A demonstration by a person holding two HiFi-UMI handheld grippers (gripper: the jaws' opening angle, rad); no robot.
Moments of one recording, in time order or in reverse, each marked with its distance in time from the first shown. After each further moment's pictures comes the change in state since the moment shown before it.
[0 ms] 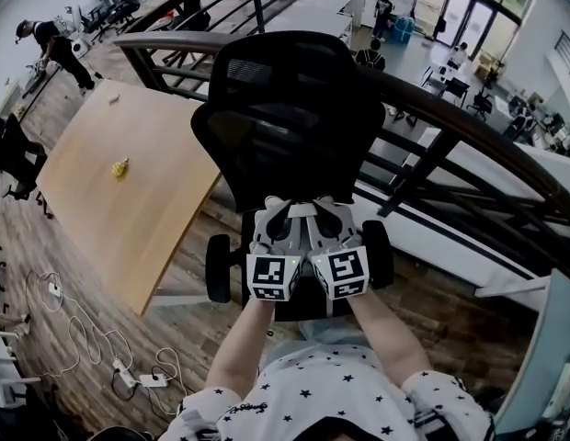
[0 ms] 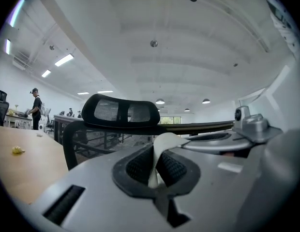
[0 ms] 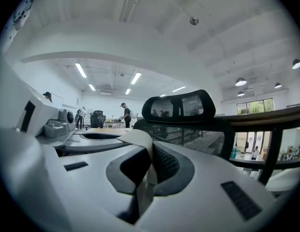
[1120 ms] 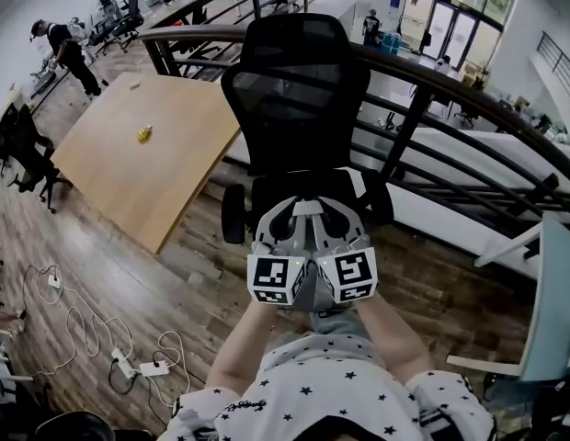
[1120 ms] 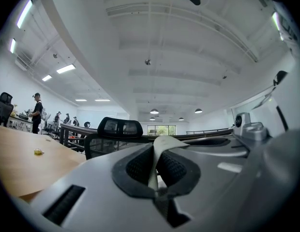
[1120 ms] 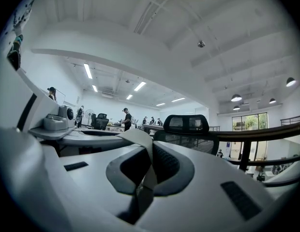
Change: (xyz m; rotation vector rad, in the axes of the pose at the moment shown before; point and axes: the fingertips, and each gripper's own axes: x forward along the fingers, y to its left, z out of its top) left arm -0.270 -0.097 0.035 0.004 -0.115 -0.060; right arm -0.223 0.181 0.027 -0.082 -0.095 -0.061
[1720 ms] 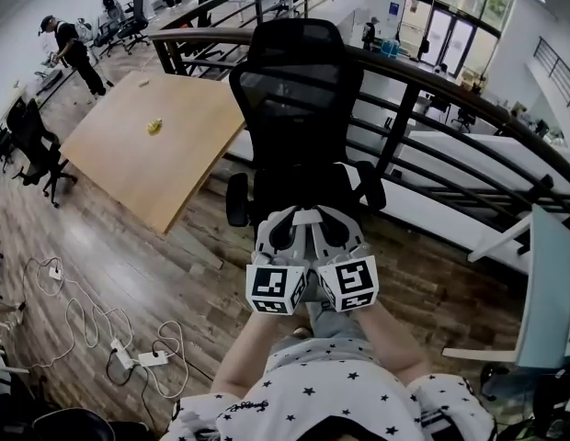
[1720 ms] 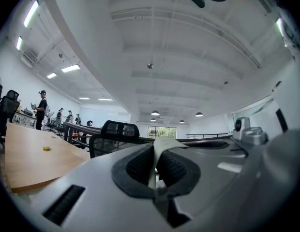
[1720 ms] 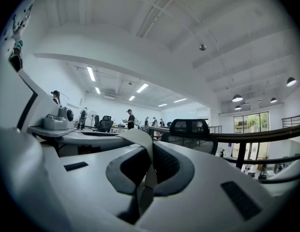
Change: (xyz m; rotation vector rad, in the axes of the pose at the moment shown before) left arm -0.097 -0.051 0.038 -0.053 -0.008 0.015; right arm -0.093 0.056 0.040 0.006 -0.005 0.025
